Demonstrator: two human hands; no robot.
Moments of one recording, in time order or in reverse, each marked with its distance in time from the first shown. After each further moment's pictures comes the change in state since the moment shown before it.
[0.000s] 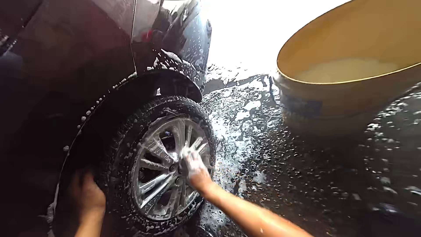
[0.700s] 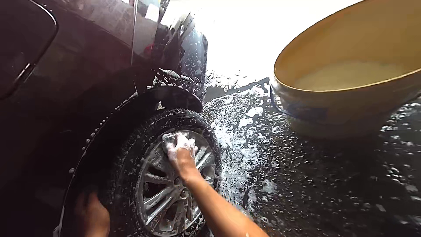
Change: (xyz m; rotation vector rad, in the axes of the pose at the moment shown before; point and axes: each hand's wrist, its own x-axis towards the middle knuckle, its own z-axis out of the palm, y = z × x) left_hand -0.001 -0.007 0.001 -0.060 0.032 0.004; right_hand 0.090 -0.110 -0.060 0.245 0.216 0.228
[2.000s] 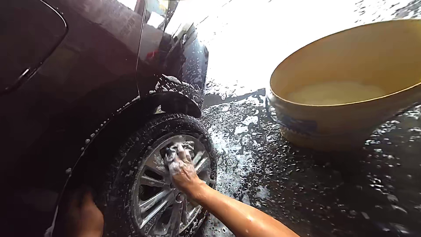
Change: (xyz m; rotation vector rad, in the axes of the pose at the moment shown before) left_hand 0.001 -0.002 -0.001 0.080 -0.010 0.015; right_hand -0.017 0.069 0.024 -0.485 -0.175 -0.469
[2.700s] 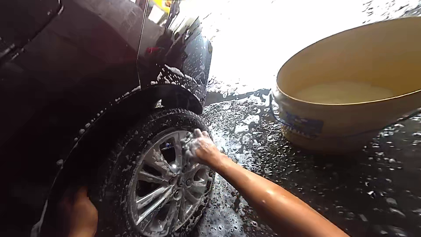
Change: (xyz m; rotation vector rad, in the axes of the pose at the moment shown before) left_hand 0.002 -0.013 0.001 -0.082 0.025 0.016; right_hand 0.047 0.105 -0.033 -0.201 -0.233 -0.119
